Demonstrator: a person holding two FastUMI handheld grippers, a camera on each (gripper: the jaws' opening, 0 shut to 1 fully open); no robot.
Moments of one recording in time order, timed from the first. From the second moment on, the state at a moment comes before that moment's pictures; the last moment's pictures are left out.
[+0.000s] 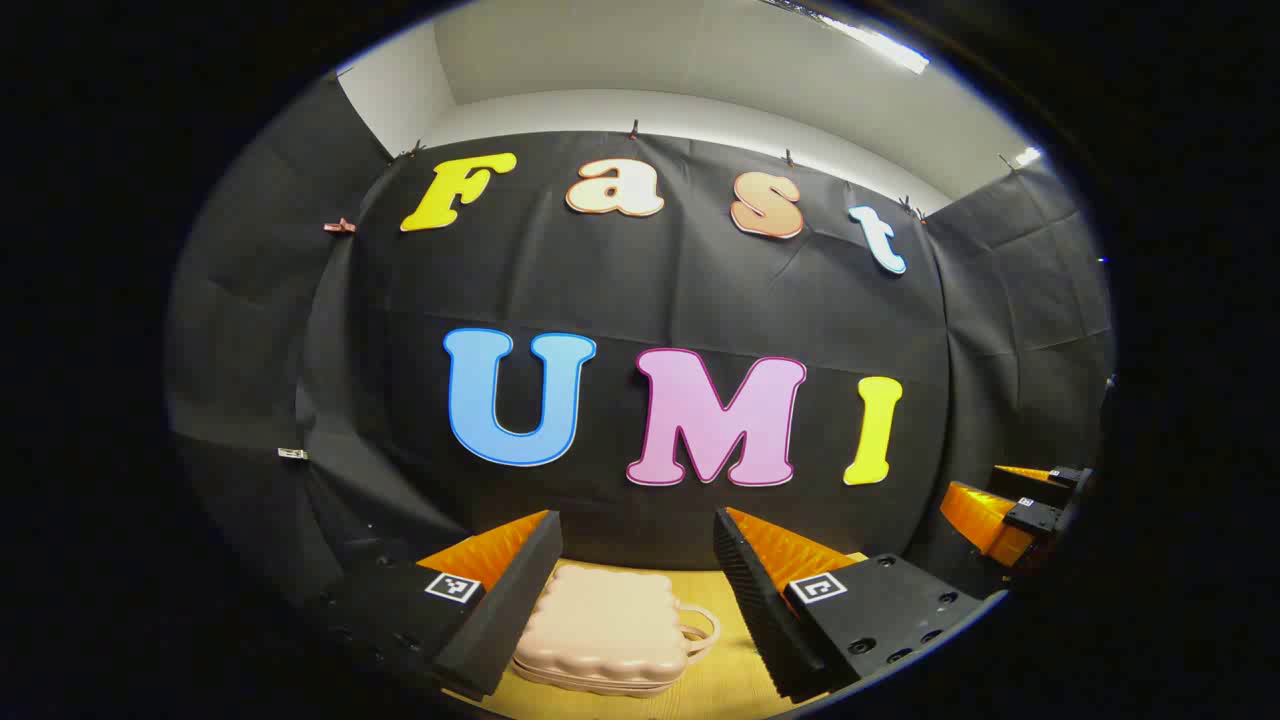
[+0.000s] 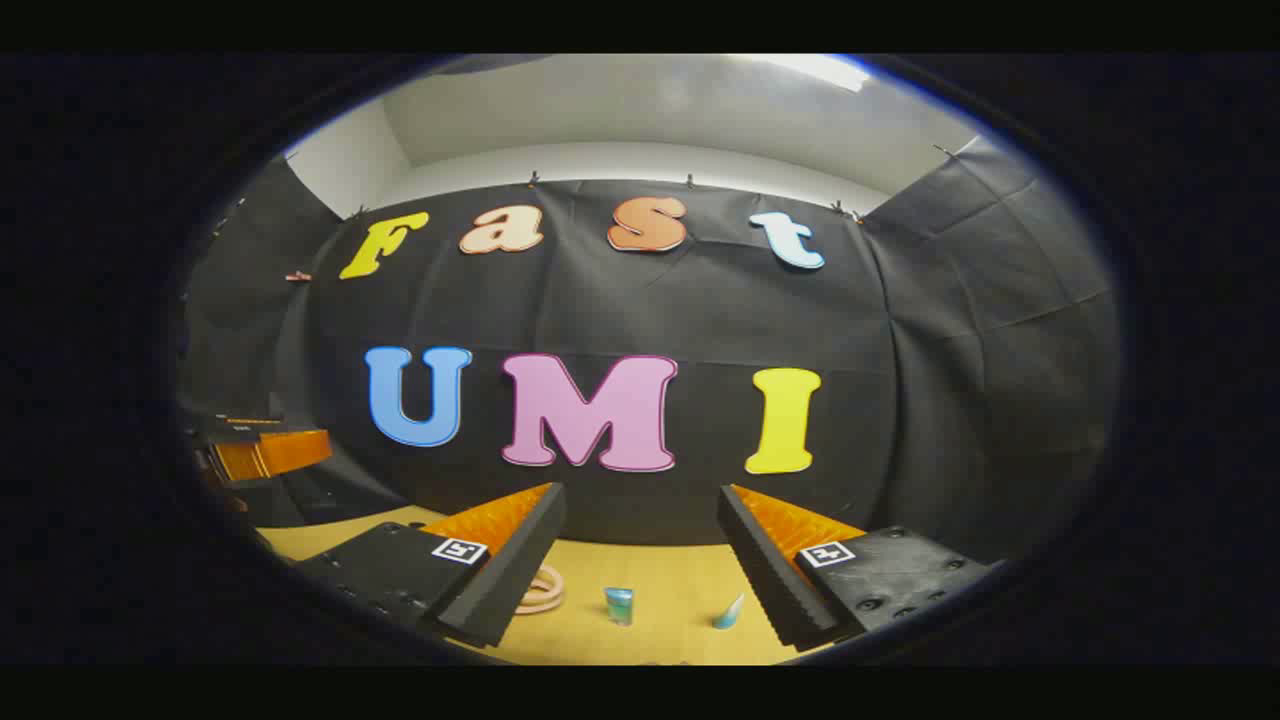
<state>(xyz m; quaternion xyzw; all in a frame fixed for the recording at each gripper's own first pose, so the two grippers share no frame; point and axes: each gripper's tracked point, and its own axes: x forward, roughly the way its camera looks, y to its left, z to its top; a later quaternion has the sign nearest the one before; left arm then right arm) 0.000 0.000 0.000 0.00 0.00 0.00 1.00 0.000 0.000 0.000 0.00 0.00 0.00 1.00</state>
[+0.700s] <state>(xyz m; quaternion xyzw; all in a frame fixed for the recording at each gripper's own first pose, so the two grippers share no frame) 0.011 -0.012 -0.006 0.01 0.01 -0.04 1.00 -0.009 -0.024 -0.001 0.01 0.01 -0.05 1.00</state>
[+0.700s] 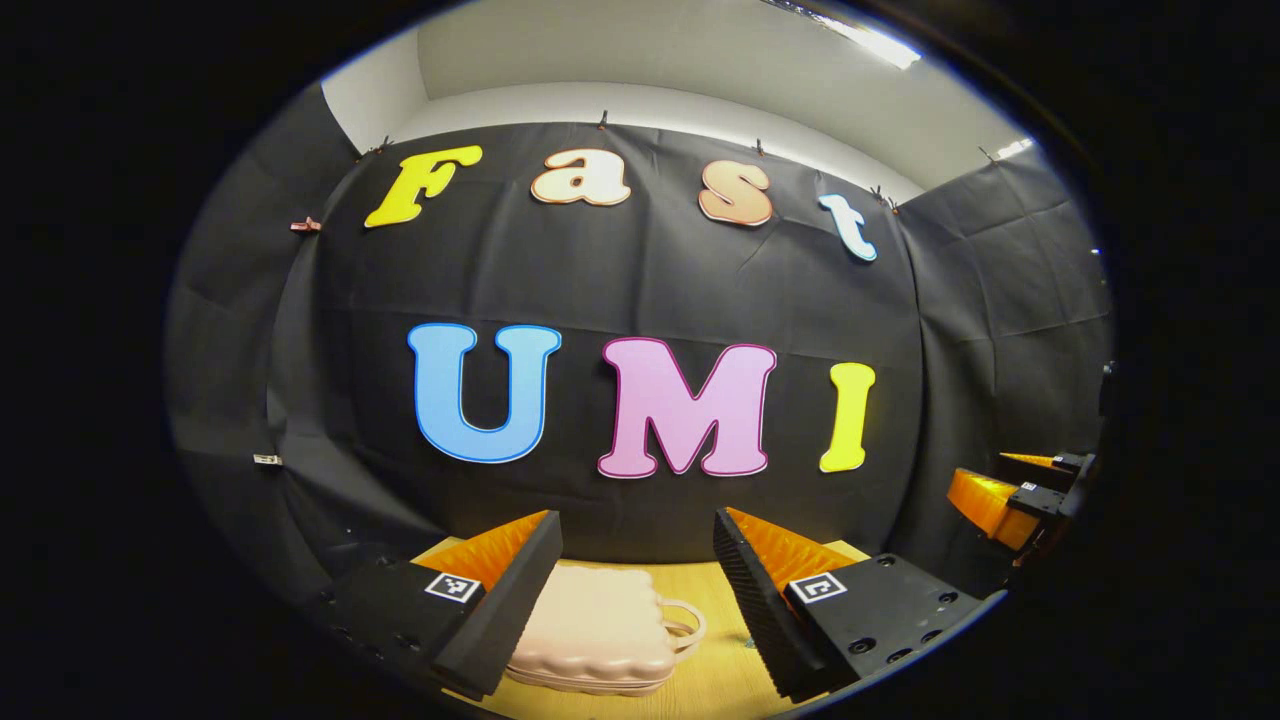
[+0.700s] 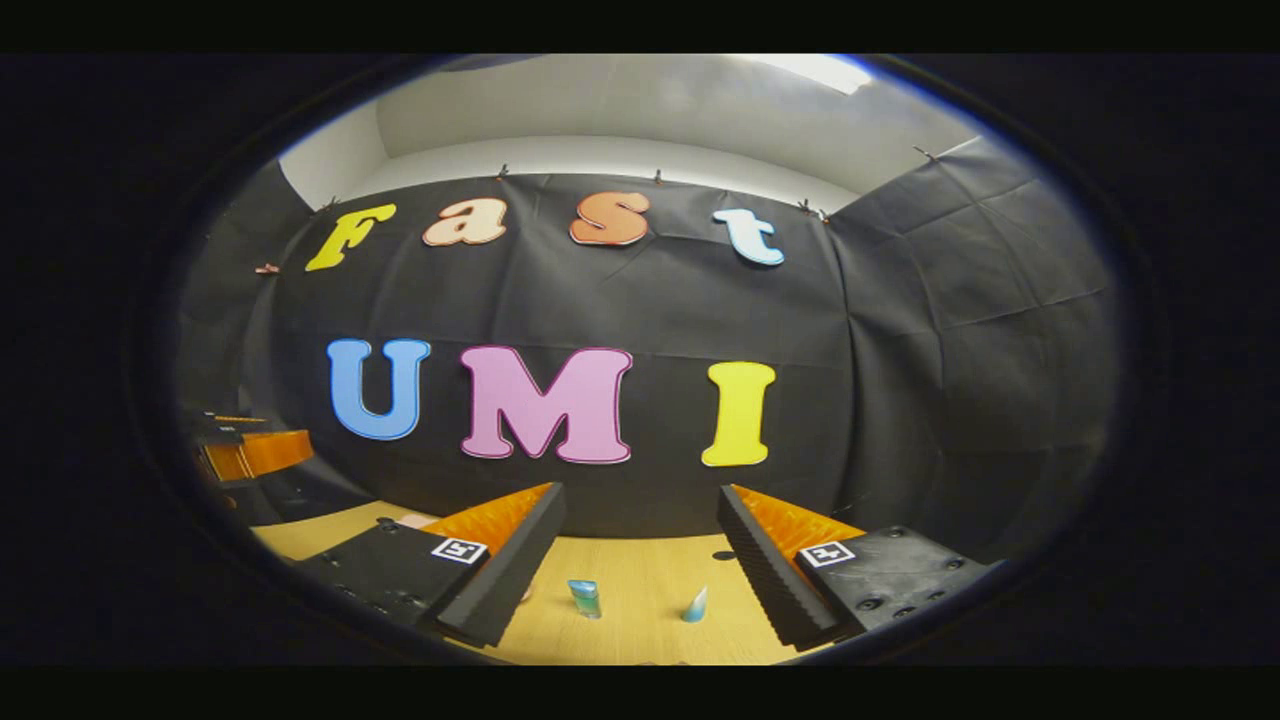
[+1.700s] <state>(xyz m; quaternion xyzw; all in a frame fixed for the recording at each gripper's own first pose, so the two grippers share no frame) 0.164 -0.123 -0.218 0.00 0.24 -0.08 0.97 0.048 -0.072 -0.049 -0.01 0.02 -0.04 1.00</state>
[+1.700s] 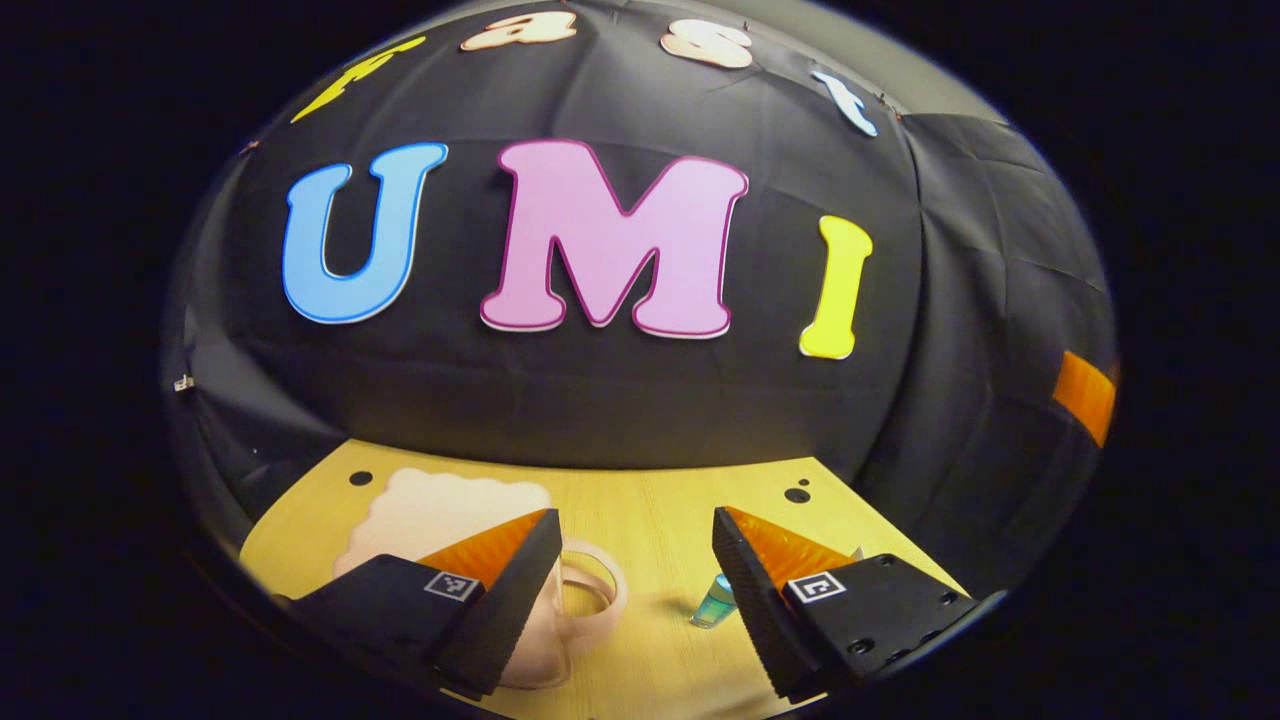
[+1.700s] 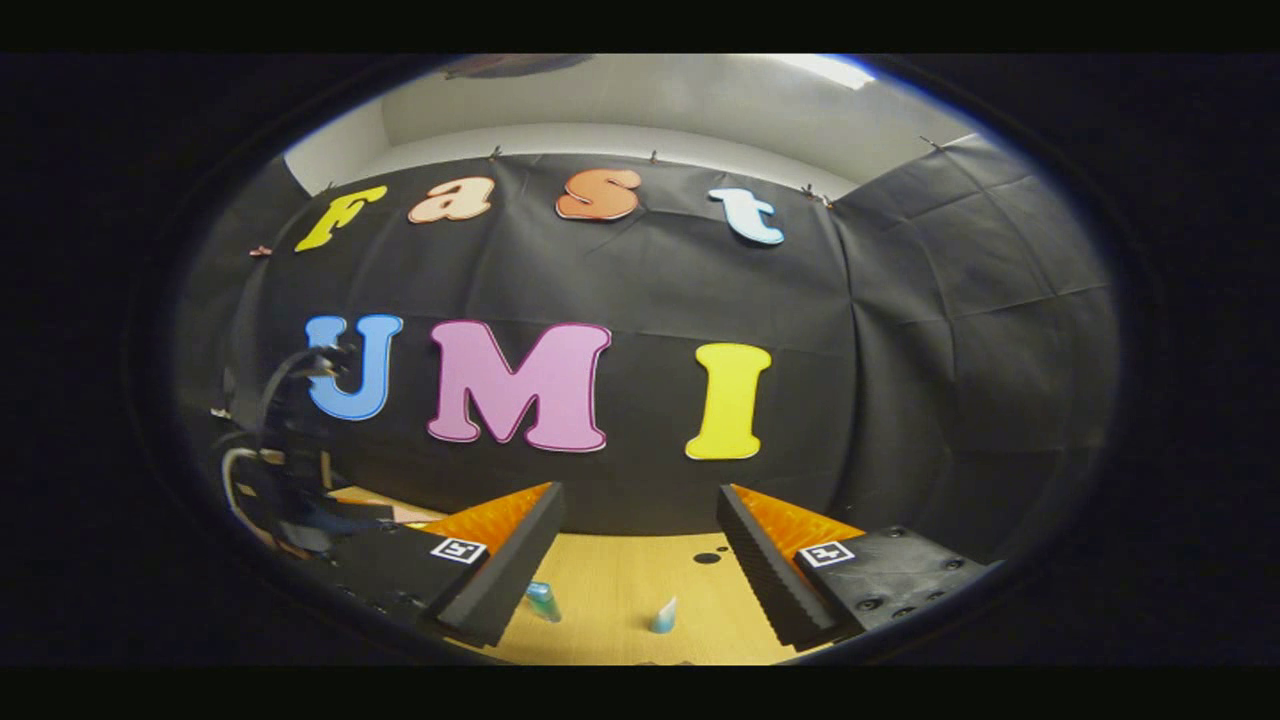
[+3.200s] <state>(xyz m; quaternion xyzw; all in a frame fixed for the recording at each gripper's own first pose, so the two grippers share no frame) 0.224 -0.109 -0.338 -0.05 0.46 0.00 0.89 0.084 -0.082 -0.148 0.02 0.13 -0.05 0.99</state>
